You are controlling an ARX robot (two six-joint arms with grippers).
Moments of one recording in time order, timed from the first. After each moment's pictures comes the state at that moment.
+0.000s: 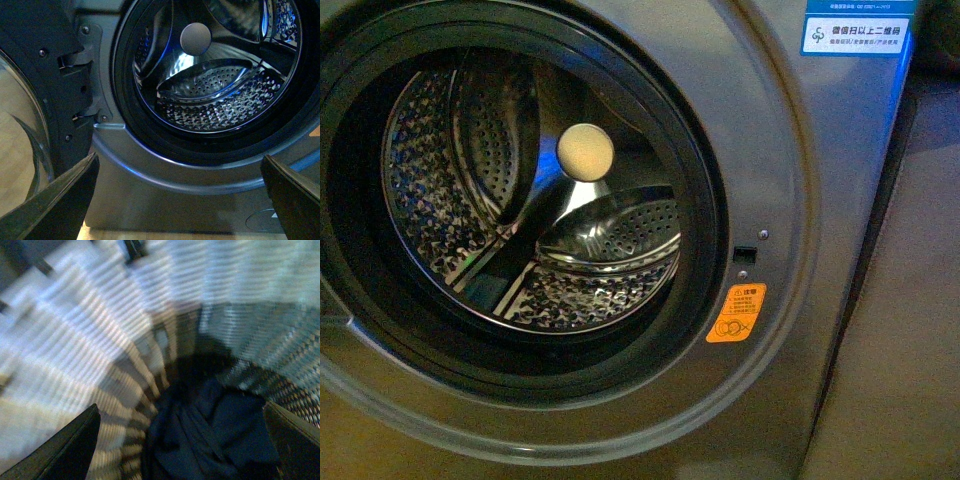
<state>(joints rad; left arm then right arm) 0.00 0.00 0.02 0.00 0.00 0.00 -1.08 1.92 1.07 -0.08 -0.64 -0.46</state>
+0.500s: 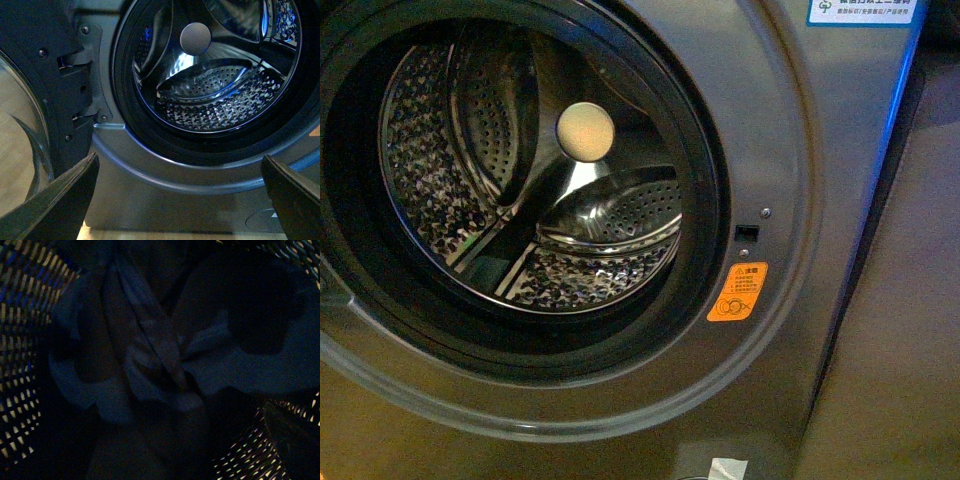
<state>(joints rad) 0.00 0.00 0.02 0.00 0.00 0.00 -1.09 2.52 1.41 -0.23 -0.37 -0.80</state>
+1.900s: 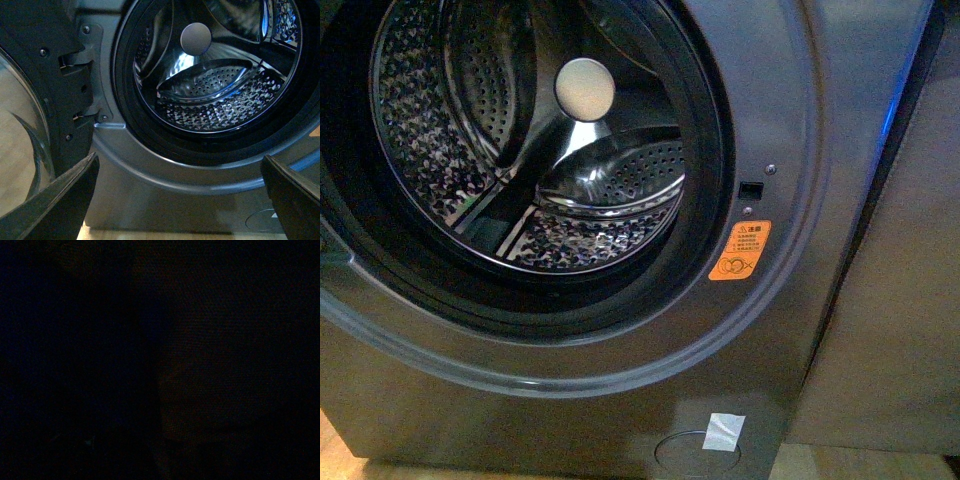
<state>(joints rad) 0.00 0.00 0.02 0.00 0.00 0.00 -1.07 3.01 1.66 0.08 -0.34 -0.59</state>
